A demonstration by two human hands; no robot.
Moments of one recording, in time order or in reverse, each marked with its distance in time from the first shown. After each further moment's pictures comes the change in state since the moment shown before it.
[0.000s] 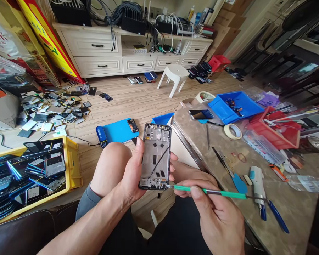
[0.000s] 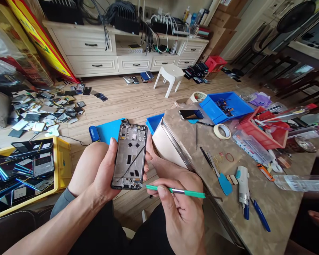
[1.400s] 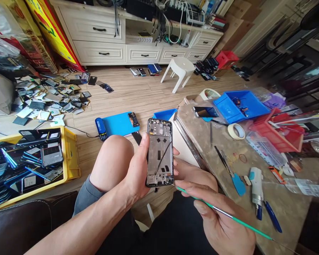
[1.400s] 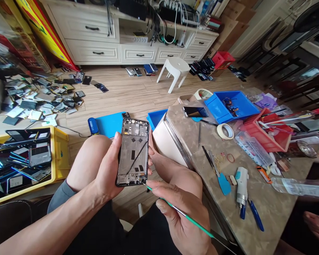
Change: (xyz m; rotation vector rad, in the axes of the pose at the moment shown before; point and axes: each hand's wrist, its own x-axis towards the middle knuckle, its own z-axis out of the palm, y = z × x) left_hand 0.005 -0.005 0.004 -0.024 0.137 0.047; right_hand 0.007 0.011 -0.013 -0.111 -0.232 -0.427
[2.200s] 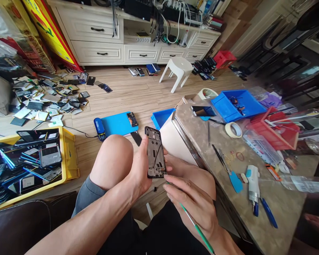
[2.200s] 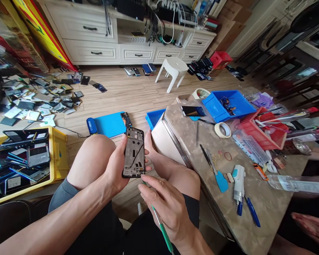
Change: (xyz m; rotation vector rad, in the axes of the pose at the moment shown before) left_hand 0.016 -0.008 0.006 -0.054 0.454 0.004; right_hand -0.026 0.024 0.023 -0.216 -0.099 -0.156
